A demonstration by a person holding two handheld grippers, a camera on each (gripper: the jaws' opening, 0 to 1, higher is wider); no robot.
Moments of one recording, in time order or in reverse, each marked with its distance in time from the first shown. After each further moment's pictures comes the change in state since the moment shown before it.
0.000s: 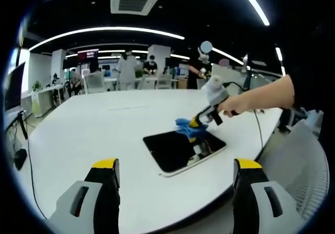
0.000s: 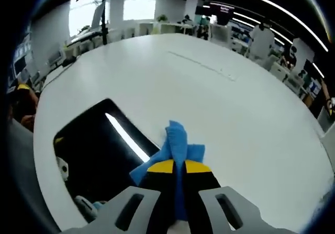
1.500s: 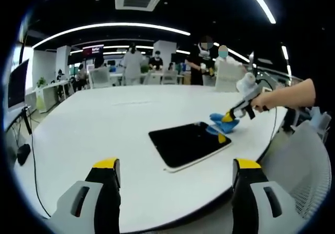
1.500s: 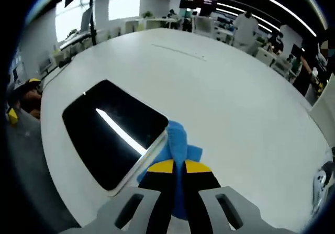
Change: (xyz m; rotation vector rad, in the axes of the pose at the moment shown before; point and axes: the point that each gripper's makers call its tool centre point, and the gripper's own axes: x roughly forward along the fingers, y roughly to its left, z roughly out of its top) left arm -0.002 0.012 -0.008 -0.023 0.032 0.054; right arm -0.067 -0.030 -0.083 0.093 0.074 -0.063
